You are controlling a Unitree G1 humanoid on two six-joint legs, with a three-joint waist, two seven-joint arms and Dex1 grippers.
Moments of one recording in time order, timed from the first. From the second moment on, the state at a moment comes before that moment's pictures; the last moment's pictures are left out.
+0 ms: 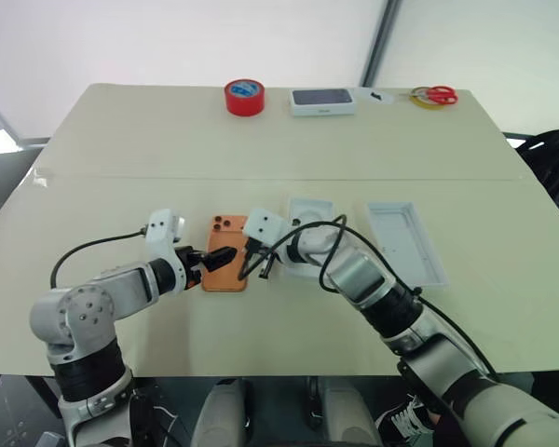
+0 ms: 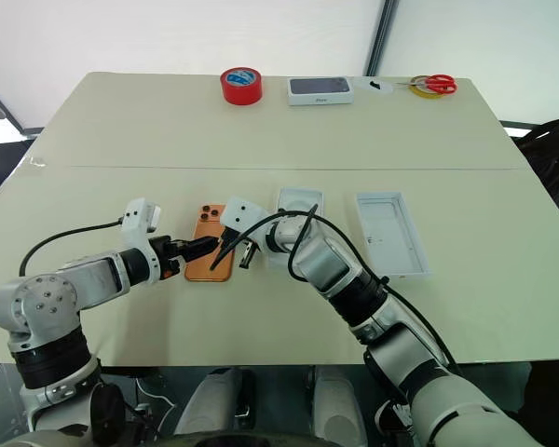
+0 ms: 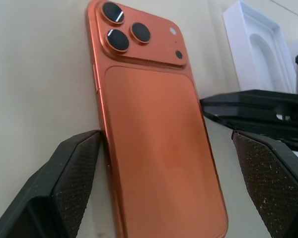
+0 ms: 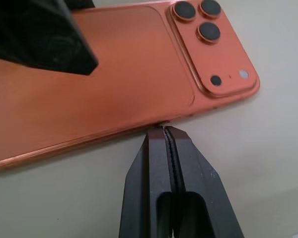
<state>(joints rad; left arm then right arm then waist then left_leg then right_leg) -0.37 0.24 0.45 -0.44 -0.74 1.57 -0.18 -0.75 -0.21 0.55 0.08 -0.10 0.75 0.69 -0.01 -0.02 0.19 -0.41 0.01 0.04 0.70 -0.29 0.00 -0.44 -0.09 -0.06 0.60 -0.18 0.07</state>
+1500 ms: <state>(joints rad) -0.42 0.17 0.68 -0.28 -0.92 1.61 -0.11 -0.71 -0.25 0.54 -0.02 -0.10 0.78 0.74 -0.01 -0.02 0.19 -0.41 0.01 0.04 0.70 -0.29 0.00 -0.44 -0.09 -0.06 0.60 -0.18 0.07</state>
